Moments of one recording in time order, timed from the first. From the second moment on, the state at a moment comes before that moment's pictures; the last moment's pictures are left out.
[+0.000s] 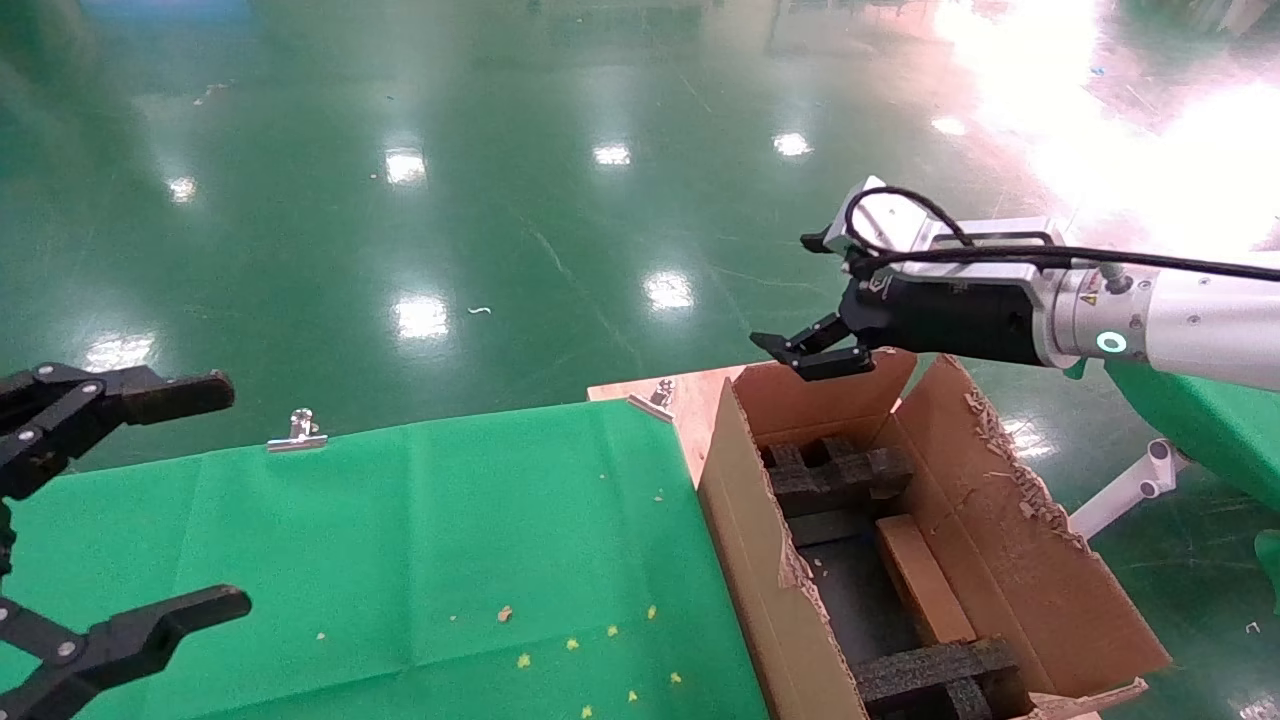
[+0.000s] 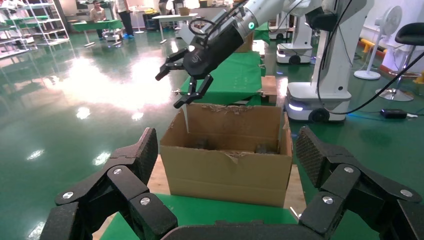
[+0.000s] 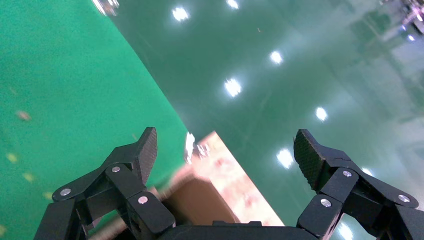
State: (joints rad) left arm -1.09 0.58 0.36 -1.25 0.66 1.46 -0.14; right arm 1.92 -0.39 -1.59 1.35 -0.99 -0.61 0.31
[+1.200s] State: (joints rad) left arm -1.09 0.58 0.36 -1.25 0.66 1.46 -0.14; right arm 1.41 -0.52 -0.80 1.31 -0.84 -1.14 0.24
